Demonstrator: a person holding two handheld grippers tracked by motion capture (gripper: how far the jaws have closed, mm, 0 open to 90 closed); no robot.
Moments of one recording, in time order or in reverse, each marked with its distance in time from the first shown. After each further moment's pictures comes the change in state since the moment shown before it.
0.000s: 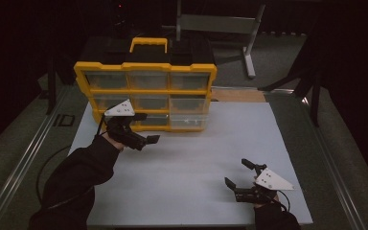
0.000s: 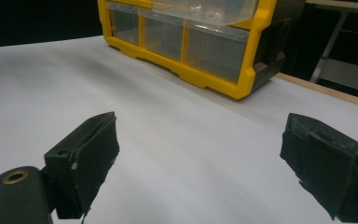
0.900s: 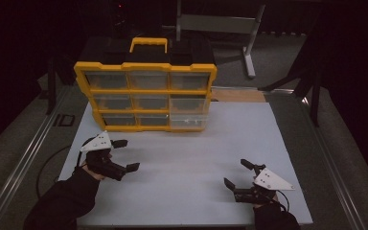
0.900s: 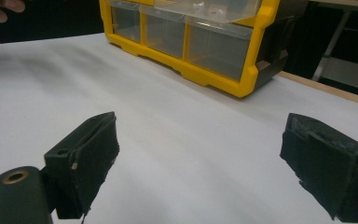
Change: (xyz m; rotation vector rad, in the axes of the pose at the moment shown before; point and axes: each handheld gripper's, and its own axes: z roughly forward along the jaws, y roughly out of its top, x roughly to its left) left arm -0.021 -0.090 -0.039 -0.013 0.035 -0.049; right arm 0.001 -0.001 0.002 0.006 0.004 -0.004
